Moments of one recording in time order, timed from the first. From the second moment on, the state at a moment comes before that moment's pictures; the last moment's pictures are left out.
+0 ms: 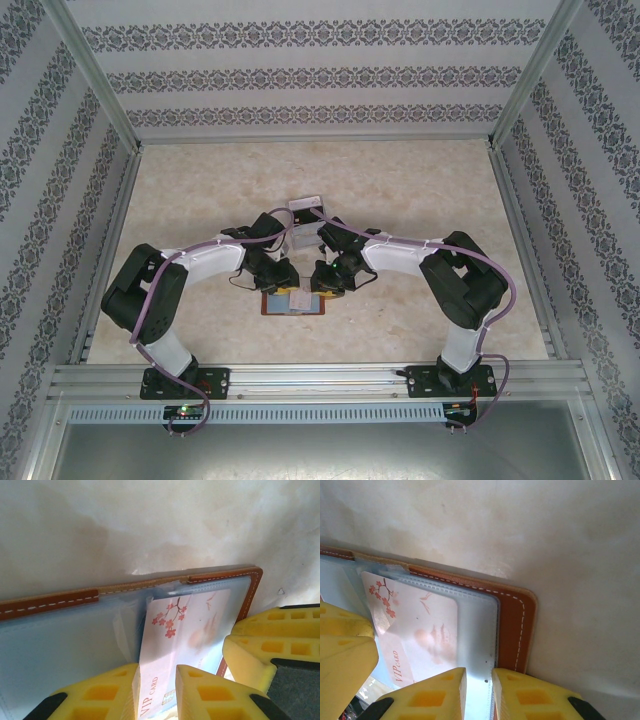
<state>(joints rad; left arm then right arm) -0.51 1.67 0.92 -0.55 0.48 -0.73 0.72 1.82 1.04 -0.49 -0.45 0.78</state>
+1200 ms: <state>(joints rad) -0.51 1.69 0.87 -0.48 0.55 -0.74 0.72 1.84 1.07 -0.52 -0.46 0.78</state>
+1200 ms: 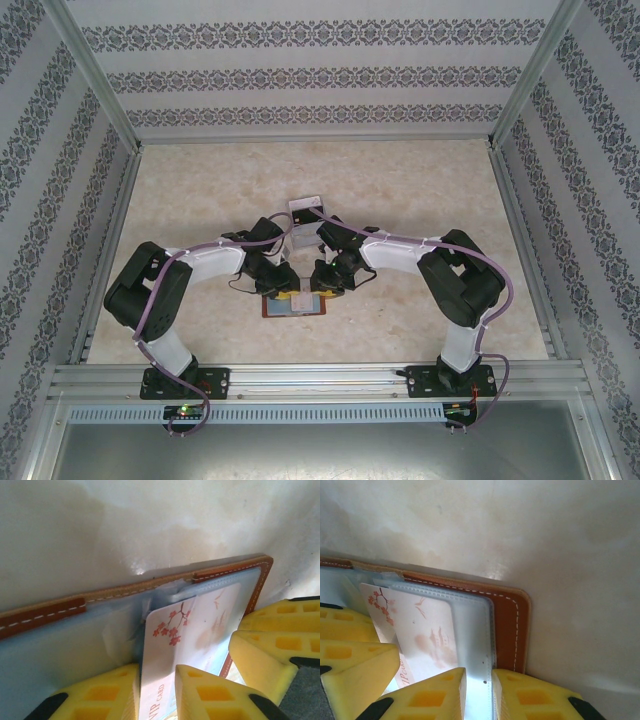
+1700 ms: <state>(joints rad) -0.51 1.67 0.87 -0.47 0.56 -0.75 0.72 1.84 1.07 -0.52 -0.46 0.78</state>
